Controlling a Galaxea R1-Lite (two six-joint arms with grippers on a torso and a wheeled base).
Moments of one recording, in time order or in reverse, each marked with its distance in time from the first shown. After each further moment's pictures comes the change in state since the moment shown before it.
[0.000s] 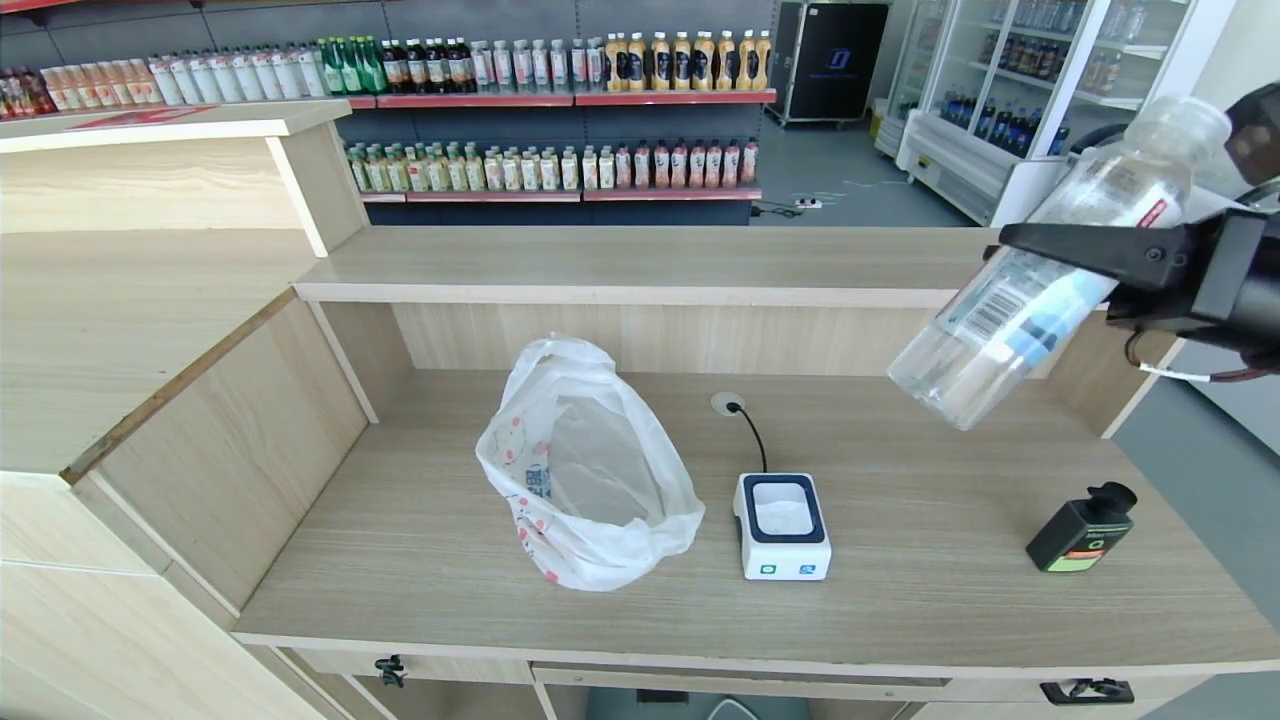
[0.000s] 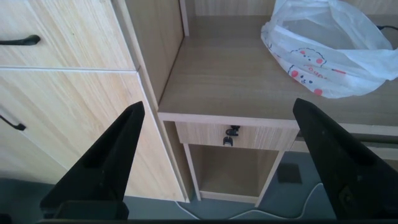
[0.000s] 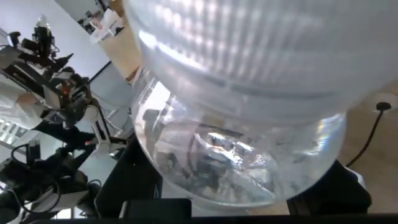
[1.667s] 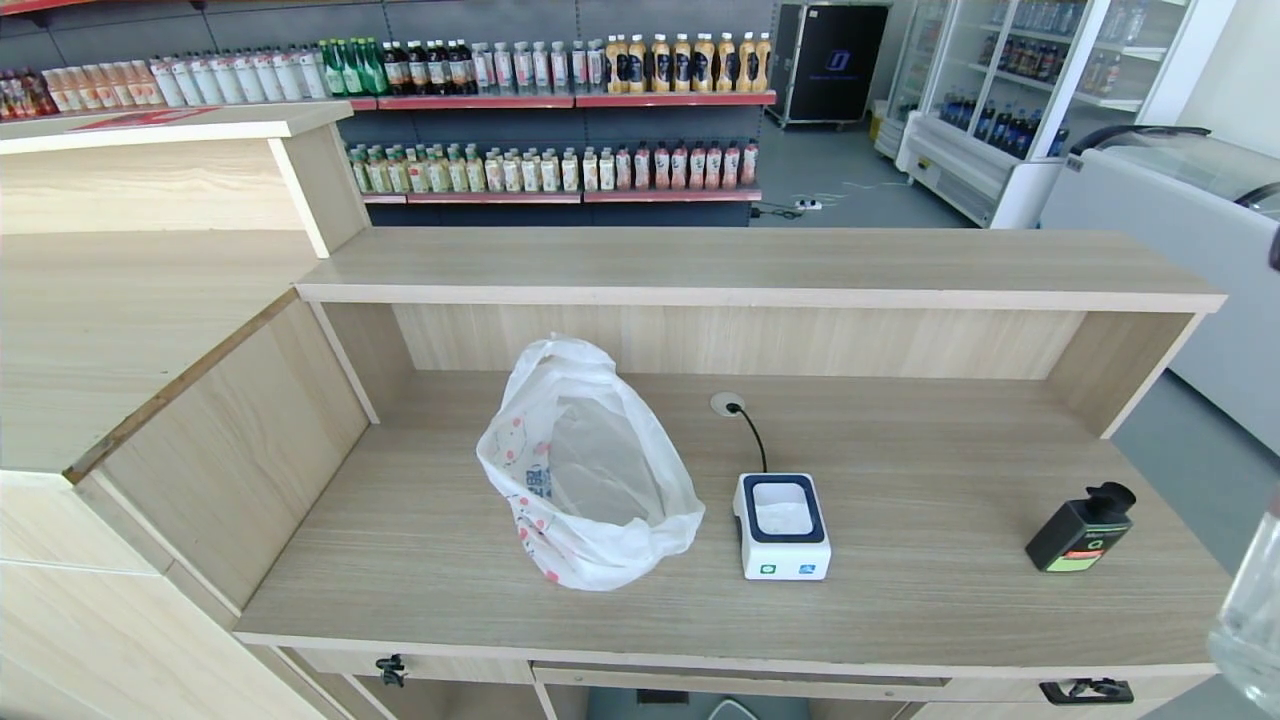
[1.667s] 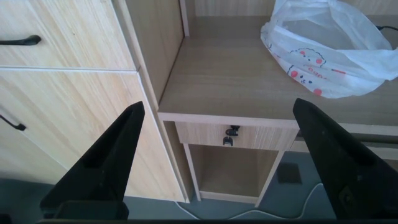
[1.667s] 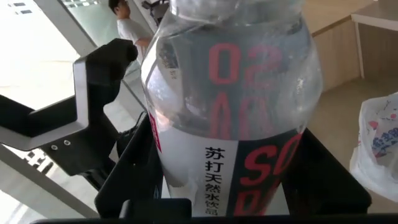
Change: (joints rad) left arm 0.000 0.000 0.000 0.000 0.000 0.000; right arm 0.228 -0.361 0.113 -0.001 0.191 0.160
